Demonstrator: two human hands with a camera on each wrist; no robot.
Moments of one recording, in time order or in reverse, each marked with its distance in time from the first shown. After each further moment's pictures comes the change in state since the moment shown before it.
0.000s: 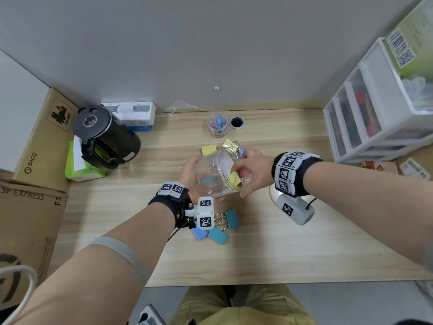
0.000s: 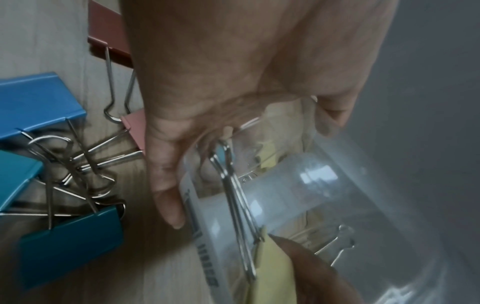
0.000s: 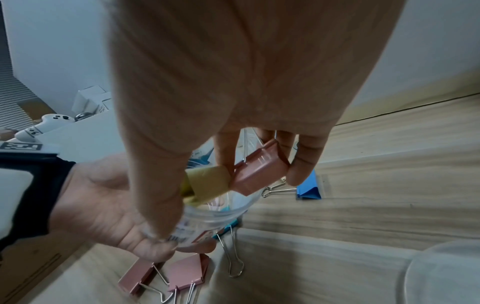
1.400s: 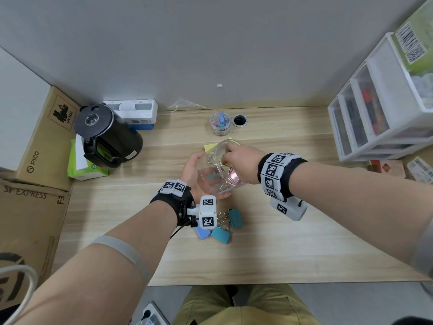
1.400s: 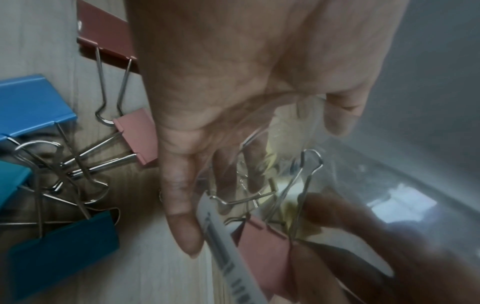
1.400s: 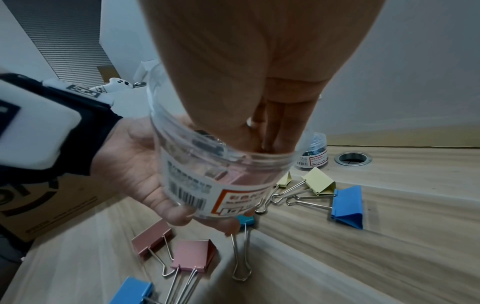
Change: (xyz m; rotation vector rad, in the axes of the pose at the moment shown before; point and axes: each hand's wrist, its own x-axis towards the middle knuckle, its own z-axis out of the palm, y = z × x) left_hand -0.002 0.003 0.000 -0.050 -0.174 0.054; right_hand 0.017 -0.035 -0.005 -0.237 0.176 -0.115
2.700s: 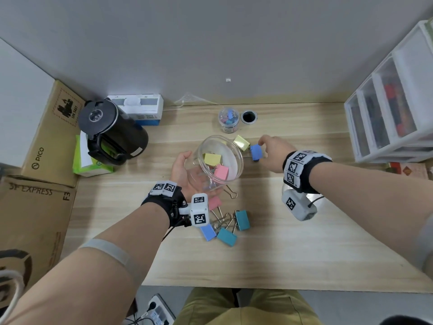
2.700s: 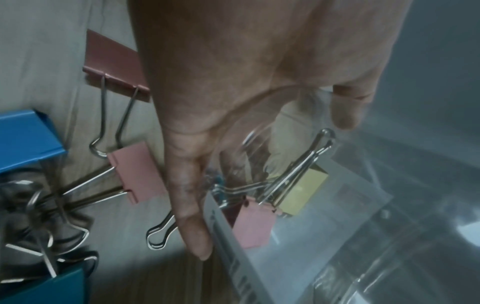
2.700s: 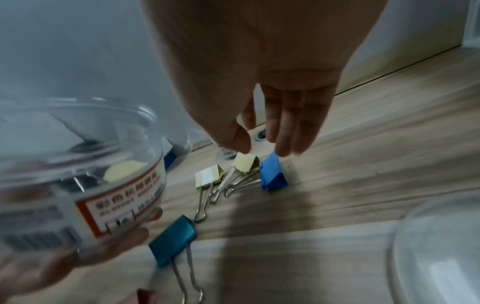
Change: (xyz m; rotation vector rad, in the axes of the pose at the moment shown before) left_hand 0.005 0.013 -0.037 -0.180 0.078 0.029; right_hand 0.025 0.078 0.034 0.314 0.130 0.400
